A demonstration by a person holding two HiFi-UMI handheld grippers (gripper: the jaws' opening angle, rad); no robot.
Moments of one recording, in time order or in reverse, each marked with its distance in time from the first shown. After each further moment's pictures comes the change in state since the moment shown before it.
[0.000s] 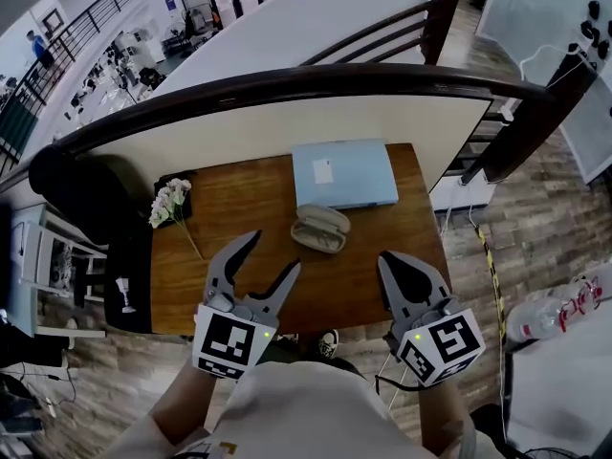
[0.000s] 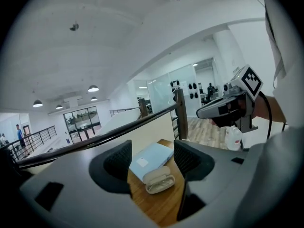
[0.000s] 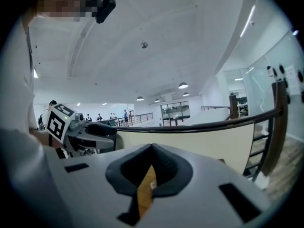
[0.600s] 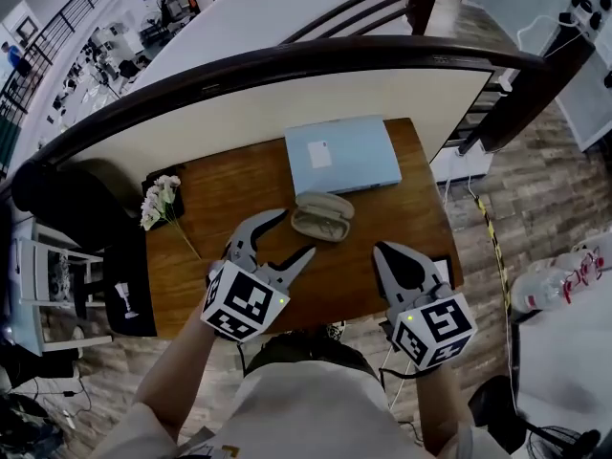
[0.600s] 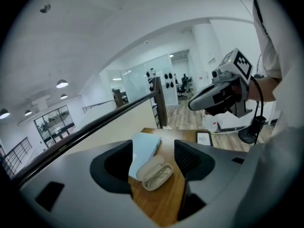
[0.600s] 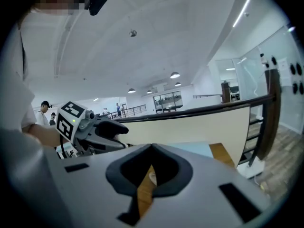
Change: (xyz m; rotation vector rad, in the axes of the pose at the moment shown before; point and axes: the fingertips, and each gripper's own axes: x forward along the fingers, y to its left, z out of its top) left arm 0.076 0.003 -0.059 0.183 0.128 -0.301; right arm 0.048 -0.008 -0.052 0.087 0.114 -0.076
